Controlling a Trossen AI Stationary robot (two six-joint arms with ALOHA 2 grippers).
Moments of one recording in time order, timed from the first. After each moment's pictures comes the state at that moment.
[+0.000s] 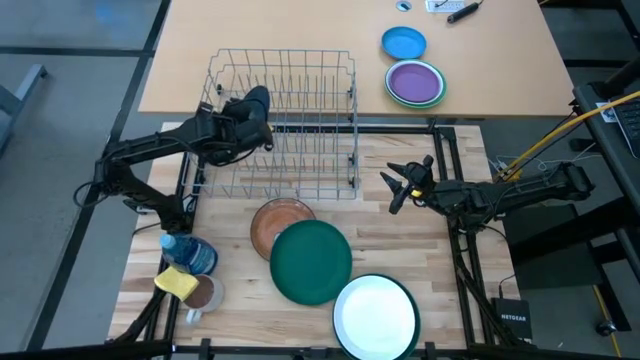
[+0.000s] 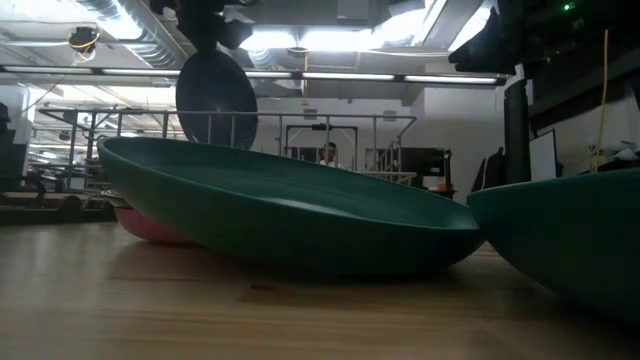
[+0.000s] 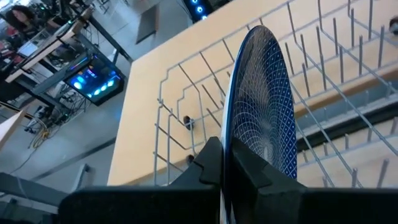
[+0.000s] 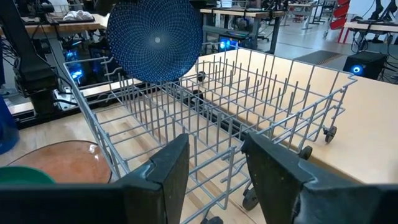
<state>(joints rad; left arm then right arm) 0.28 1.42 1.50 -1.26 -1.13 -0.63 0.17 0.77 0.47 0.11 0.80 0.15</state>
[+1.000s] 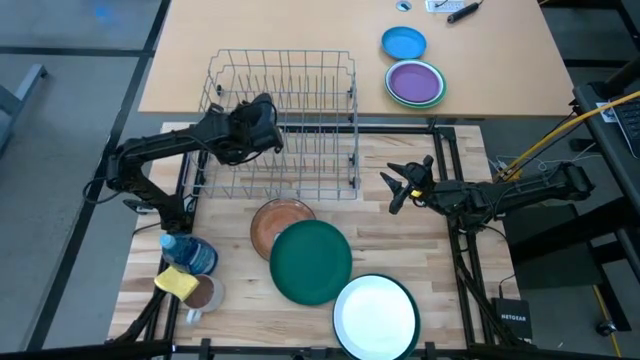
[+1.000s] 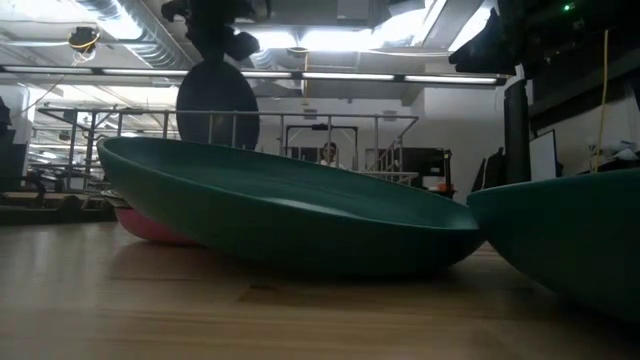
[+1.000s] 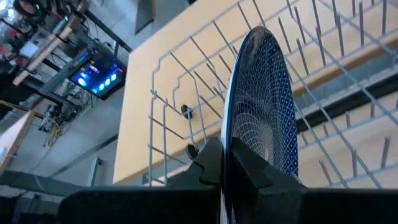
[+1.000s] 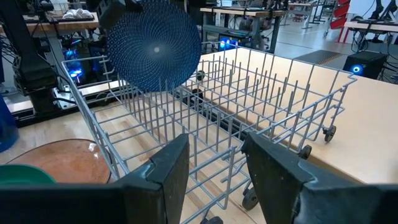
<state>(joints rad) 0.28 1.51 1.56 -1.34 -1.10 -0.64 0.17 0.77 0.47 0.10 0.80 0.15</state>
